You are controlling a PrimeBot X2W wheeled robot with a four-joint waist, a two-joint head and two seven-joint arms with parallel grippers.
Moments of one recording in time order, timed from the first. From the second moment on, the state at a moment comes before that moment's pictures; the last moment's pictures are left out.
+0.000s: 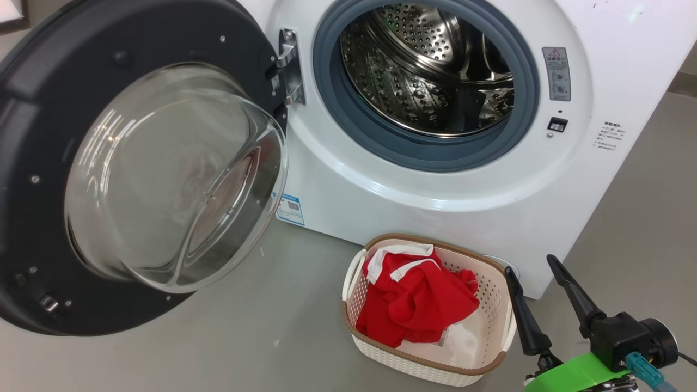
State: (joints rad) left arm -0.62 0.31 0.45 0.44 -0.79 0.03 -0.03; right arm 0.03 -0.04 0.02 0.13 0.13 0.12 -0.26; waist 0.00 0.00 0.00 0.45
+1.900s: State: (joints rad) left arm -0.51 0.19 0.53 0.41 -1.27 0.05 0.88; right arm 0.03 -0.04 0.04 0.13 0.11 0.12 -0.26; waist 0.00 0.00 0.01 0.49
